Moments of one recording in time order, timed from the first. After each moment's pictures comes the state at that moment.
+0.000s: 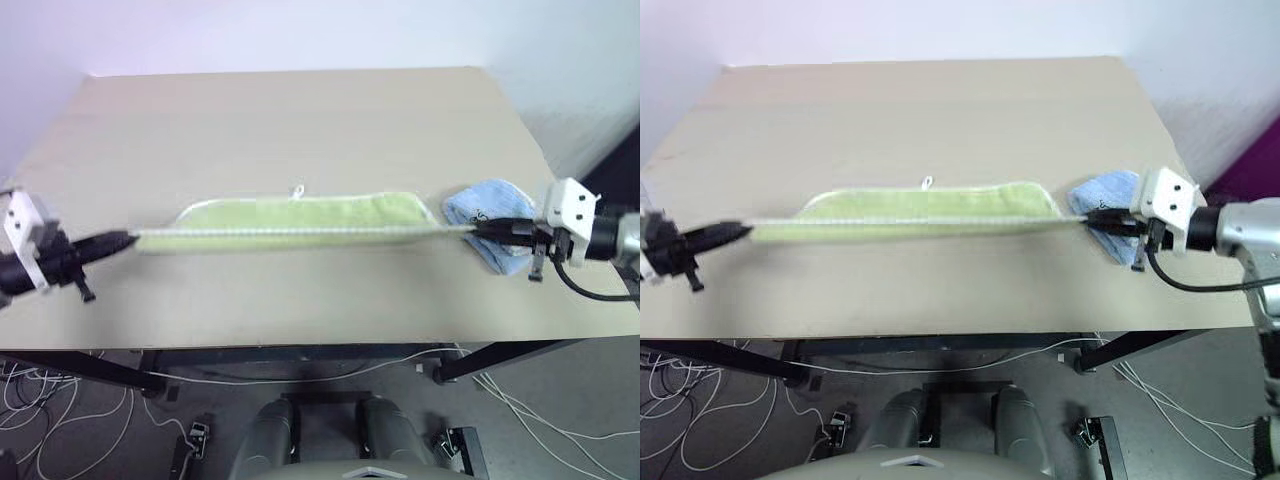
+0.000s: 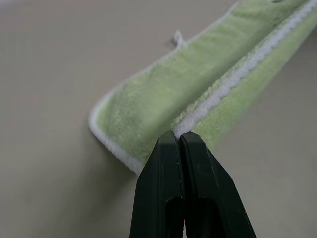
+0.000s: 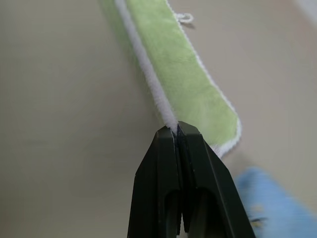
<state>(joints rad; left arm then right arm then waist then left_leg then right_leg) -0.06 1.00 0.42 0.20 -0.55 0.27 -1.27 -0.23 -1.07 -0.19 -0.08 0.44 0.20 1.26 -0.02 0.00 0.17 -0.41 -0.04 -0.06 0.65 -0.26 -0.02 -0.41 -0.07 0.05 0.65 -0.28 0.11</state>
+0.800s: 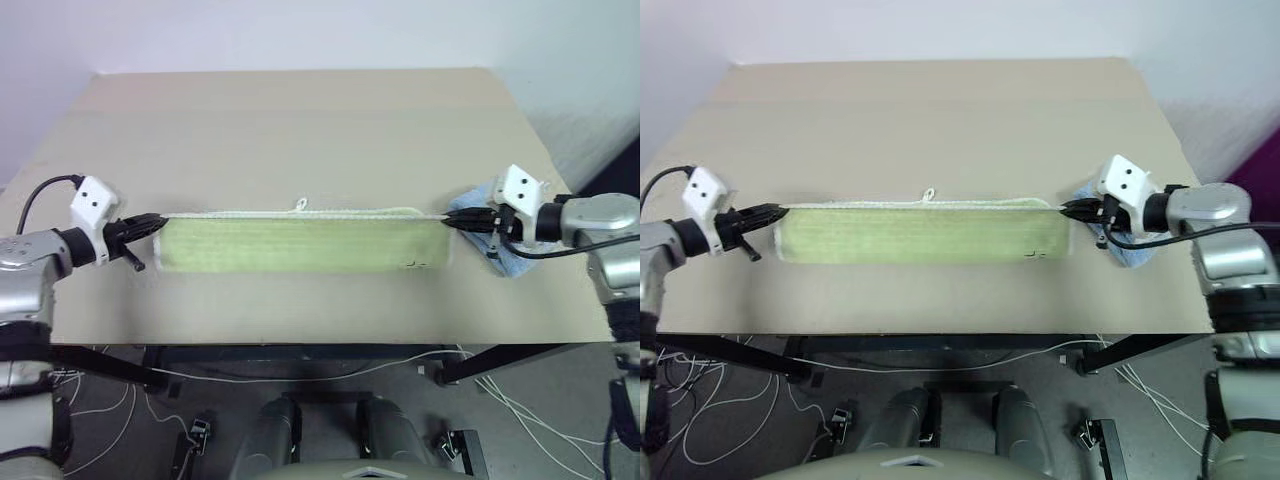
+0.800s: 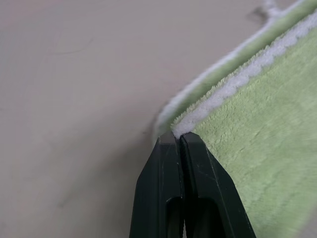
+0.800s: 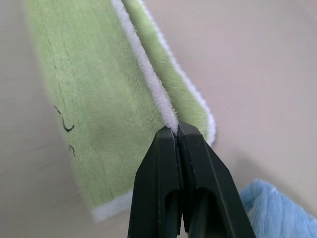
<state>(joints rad) -0.56 0.85 0.14 0.64 -0.21 0.05 -1.00 -0.66 -0.84 0.07 0.41 0.16 0.09 1.16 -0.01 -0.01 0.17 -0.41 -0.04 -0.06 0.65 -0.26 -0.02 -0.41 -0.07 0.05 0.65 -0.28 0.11</state>
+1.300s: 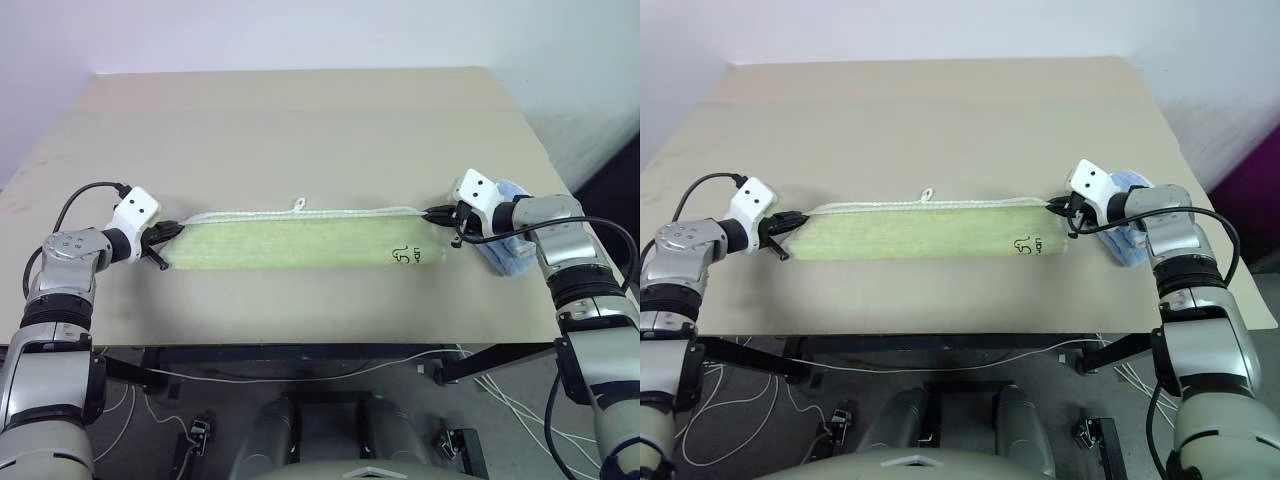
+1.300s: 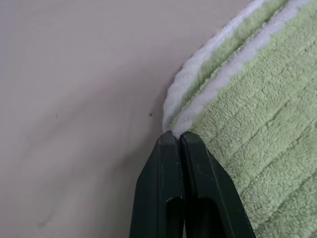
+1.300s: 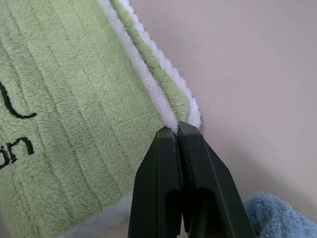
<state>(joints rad) -0.72 0.77 0.01 0.98 -0.02 -0.14 -0.91 -0.85 -0.70 0.14 0.84 0.00 -0.13 1.08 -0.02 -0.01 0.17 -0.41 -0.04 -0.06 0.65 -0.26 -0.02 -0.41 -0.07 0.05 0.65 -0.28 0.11</state>
